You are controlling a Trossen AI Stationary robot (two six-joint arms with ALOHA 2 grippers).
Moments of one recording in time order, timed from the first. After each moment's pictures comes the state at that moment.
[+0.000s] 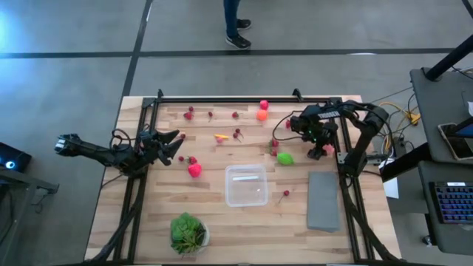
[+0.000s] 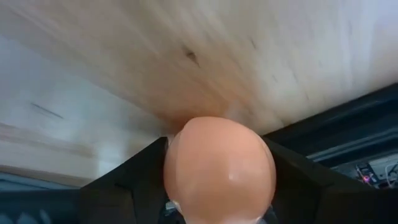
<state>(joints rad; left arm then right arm) -0.26 0.23 0.00 0.38 -0.82 -0.41 -0.68 1.76 0.81 -1.22 0.15 0.03</state>
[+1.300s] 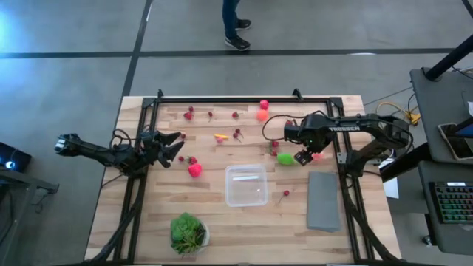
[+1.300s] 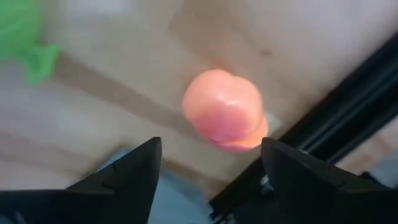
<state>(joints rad) -0.26 0.23 0.00 0.38 -0.76 -0.41 -0.33 1.50 0.90 -1.27 0.08 0.58</state>
